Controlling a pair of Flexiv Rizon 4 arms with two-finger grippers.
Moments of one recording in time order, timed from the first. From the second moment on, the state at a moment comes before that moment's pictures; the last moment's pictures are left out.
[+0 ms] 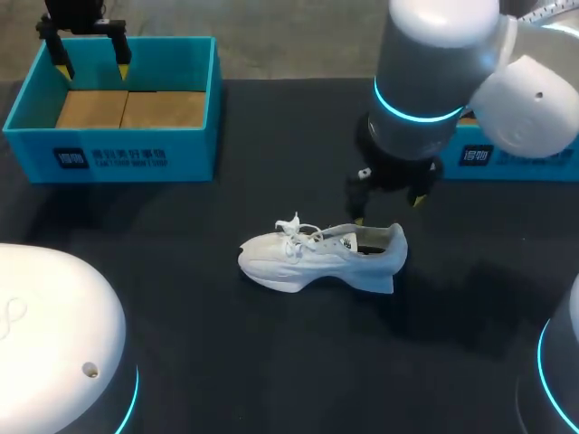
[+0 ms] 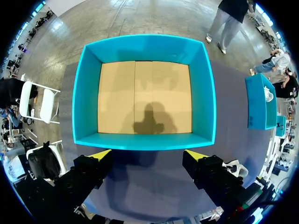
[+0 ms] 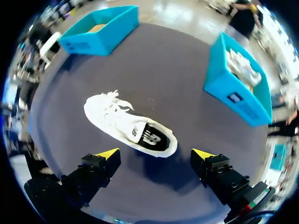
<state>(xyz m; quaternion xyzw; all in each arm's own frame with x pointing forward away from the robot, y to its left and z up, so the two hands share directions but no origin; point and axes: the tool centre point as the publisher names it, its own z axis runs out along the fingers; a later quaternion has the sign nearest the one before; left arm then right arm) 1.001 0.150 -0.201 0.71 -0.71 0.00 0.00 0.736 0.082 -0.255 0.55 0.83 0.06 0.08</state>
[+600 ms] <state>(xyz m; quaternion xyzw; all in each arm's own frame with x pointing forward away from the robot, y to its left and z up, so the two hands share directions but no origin) 1.001 0.150 -0.201 0.71 -0.71 0.00 0.00 0.728 0.057 -0.245 0.29 0.95 0.08 0.08</state>
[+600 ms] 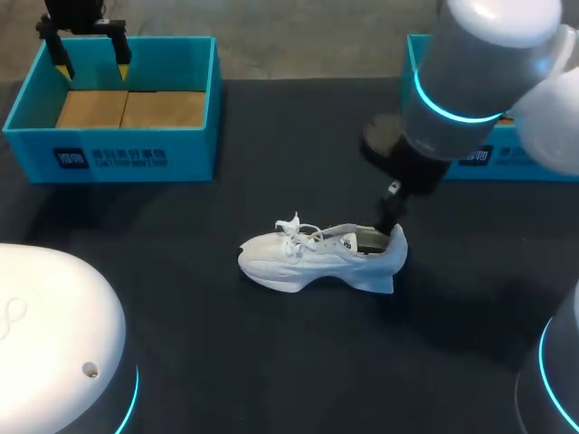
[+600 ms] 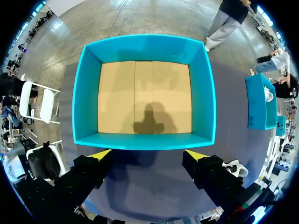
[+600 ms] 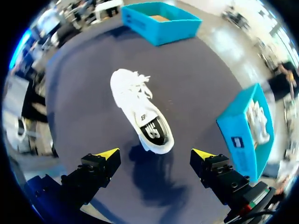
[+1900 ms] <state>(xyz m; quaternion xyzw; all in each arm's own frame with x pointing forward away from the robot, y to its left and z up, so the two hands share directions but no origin) 1.001 0.150 -0.201 0.71 -0.71 0.00 0.00 0.761 0.015 -0.251 -0.08 0.99 0.12 0.06</state>
